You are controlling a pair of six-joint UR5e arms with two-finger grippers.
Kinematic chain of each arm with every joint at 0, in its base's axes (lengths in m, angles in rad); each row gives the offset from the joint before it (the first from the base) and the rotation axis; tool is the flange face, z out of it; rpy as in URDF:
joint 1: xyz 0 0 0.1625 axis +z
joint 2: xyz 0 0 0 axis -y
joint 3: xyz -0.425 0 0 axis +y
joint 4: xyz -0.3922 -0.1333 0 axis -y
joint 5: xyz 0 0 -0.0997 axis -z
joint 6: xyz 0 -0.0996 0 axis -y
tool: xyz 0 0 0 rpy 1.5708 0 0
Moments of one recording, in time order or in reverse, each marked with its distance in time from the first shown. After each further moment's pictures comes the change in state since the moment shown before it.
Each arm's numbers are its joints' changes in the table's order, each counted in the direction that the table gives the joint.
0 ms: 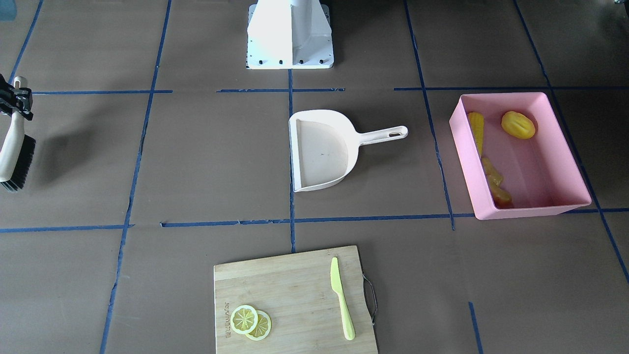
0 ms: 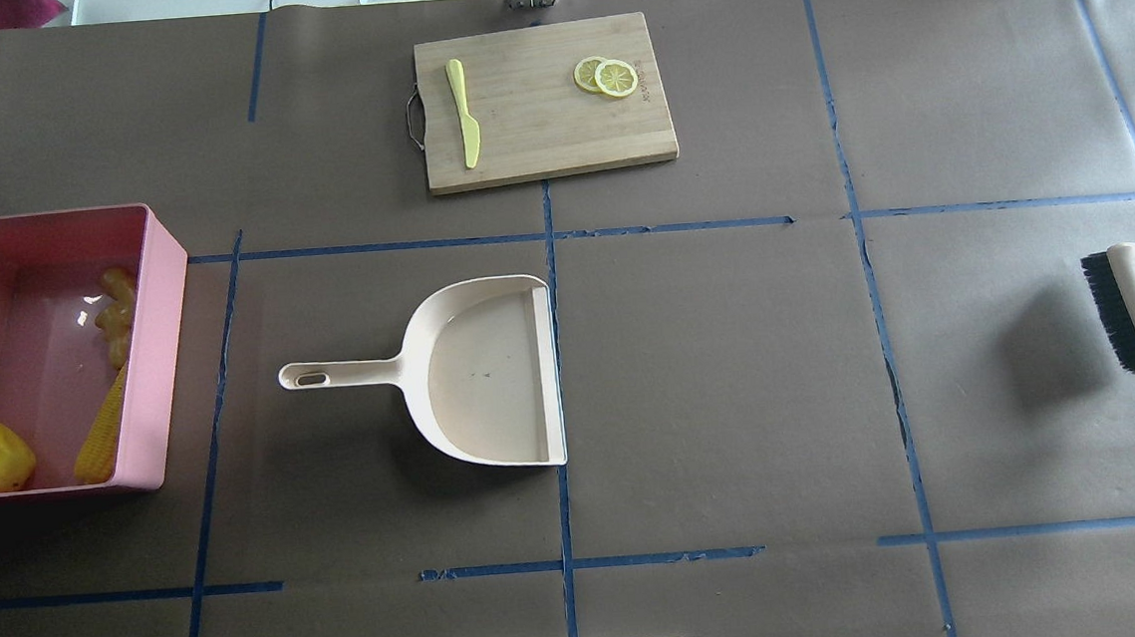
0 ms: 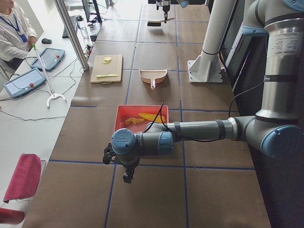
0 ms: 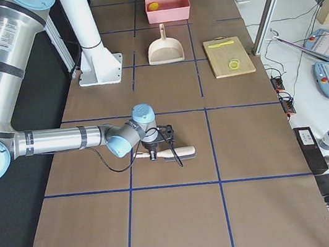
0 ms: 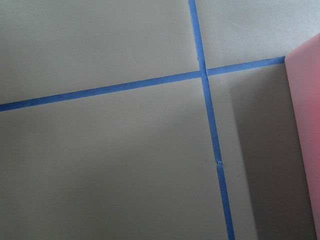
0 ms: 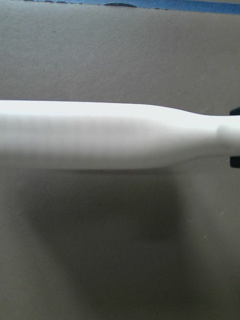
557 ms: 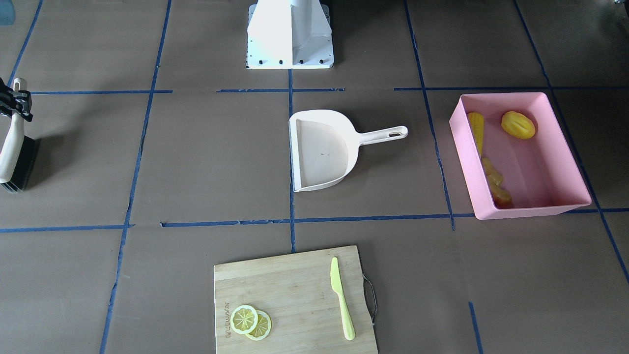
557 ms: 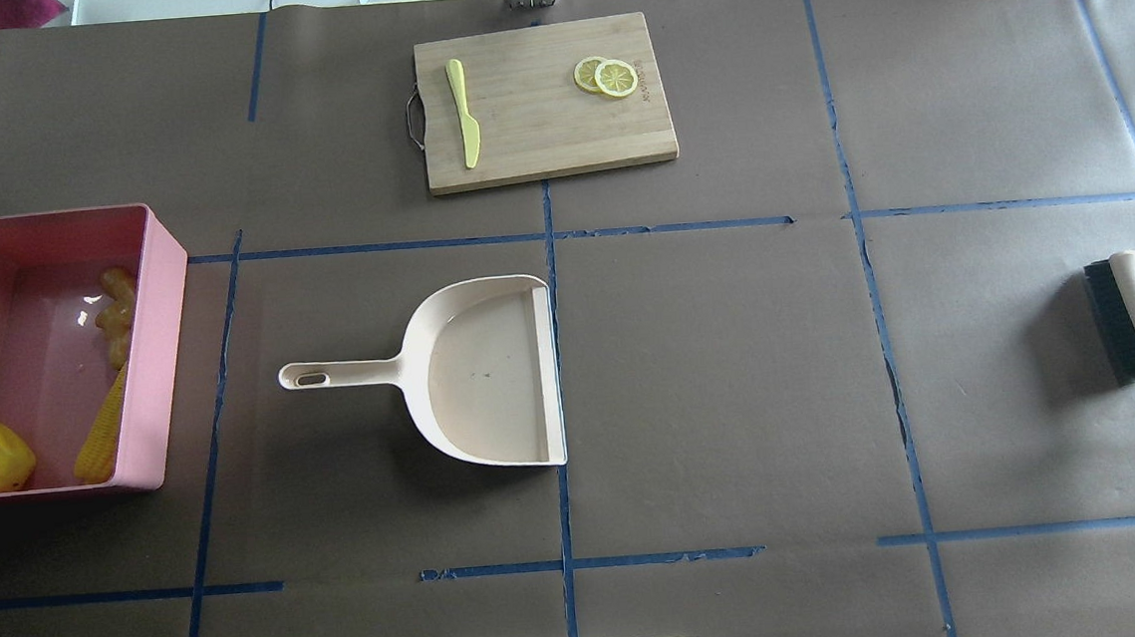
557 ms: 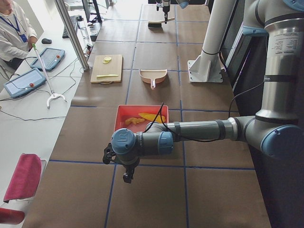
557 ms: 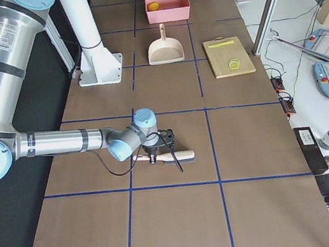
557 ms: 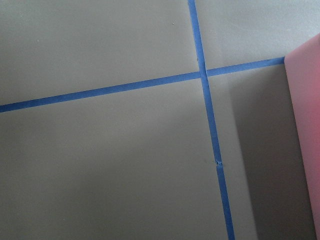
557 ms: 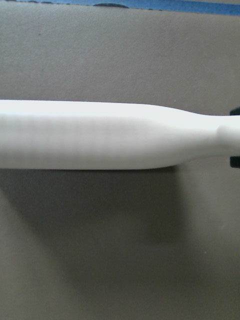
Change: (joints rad) left arm 0.001 0.000 0.000 0.000 -0.001 0.000; right arm 0.002 0.014 0.037 0.002 0.015 0.000
